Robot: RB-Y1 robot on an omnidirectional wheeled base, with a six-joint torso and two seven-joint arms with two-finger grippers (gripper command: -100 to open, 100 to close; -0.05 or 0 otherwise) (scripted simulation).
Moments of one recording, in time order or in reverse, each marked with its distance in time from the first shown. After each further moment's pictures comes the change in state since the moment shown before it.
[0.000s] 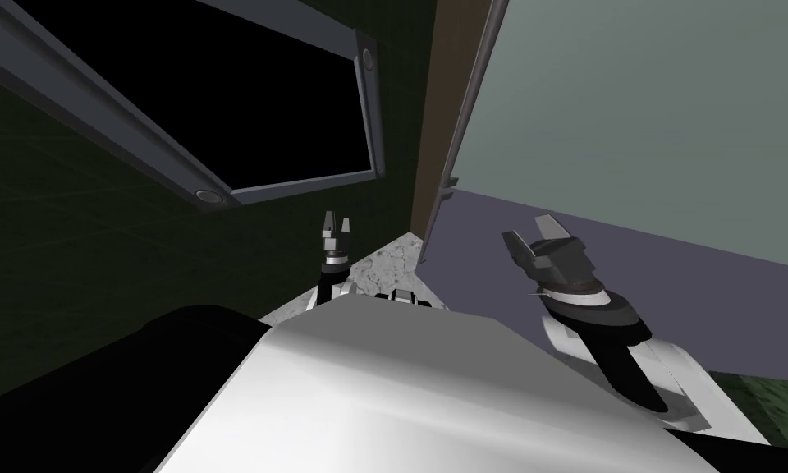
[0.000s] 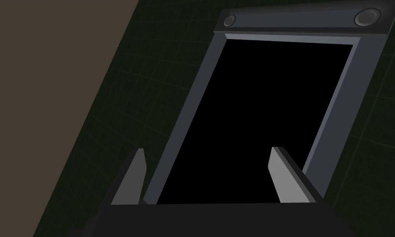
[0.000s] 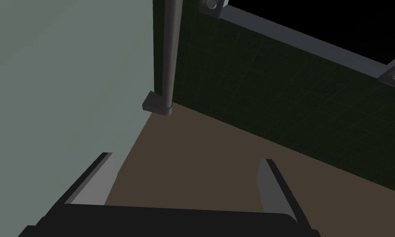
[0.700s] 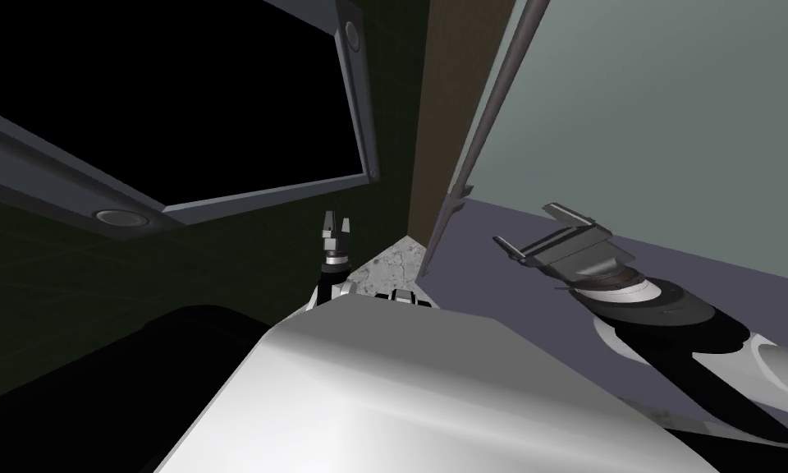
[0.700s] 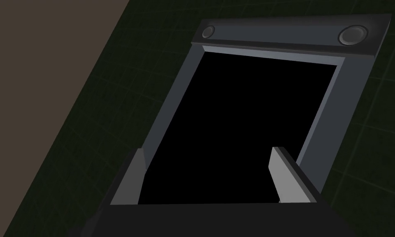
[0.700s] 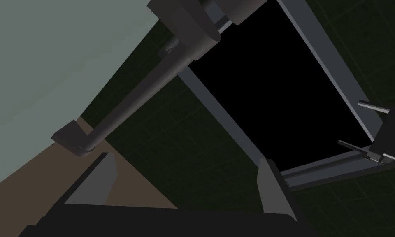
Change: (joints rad) left arm 0.000 0.000 0.000 0.000 0.000 0.000 0.000; right arm 0.007 -0.202 -0.194 -0.023 0.189 -0.023 0.146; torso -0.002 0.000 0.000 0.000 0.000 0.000
